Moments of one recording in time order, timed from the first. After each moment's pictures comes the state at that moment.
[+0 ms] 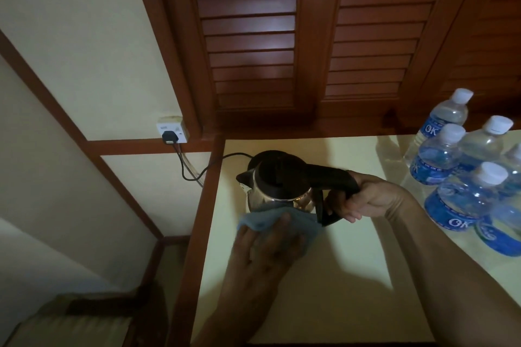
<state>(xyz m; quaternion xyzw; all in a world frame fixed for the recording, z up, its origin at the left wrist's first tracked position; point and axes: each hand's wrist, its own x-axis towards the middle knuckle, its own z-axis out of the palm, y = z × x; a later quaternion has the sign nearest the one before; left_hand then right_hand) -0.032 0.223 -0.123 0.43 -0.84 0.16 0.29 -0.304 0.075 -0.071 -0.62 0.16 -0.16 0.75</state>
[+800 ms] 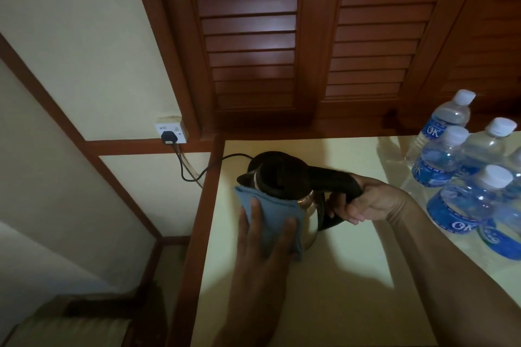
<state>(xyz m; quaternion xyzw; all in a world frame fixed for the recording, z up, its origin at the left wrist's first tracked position) -0.050 0.226 -0.106 0.49 -0.76 -0.14 0.40 -0.307 0.071 -0.076 -0.64 0.15 -0.19 0.73</state>
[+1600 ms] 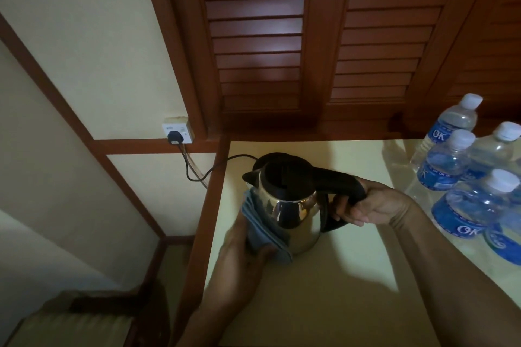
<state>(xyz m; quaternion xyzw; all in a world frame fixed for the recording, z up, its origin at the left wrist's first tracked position) -0.006 0.202 -0.110 0.58 -0.66 -0.32 0.36 -0.308 0.070 -0.082 -0.59 0.17 -0.20 0.77</state>
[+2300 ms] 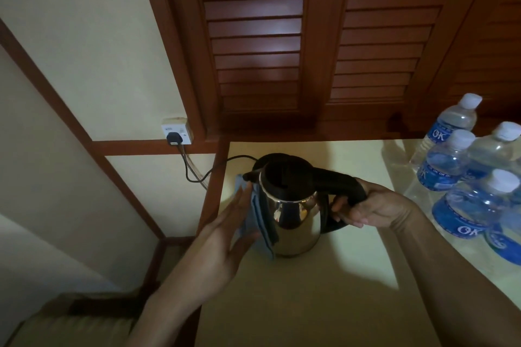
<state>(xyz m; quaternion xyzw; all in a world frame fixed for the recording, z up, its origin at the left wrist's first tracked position) 0.027 0.199 -0.045 0.50 -0.78 -0.25 0.28 -0.308 0.074 -0.084 -0.57 0.17 -0.22 0.77</state>
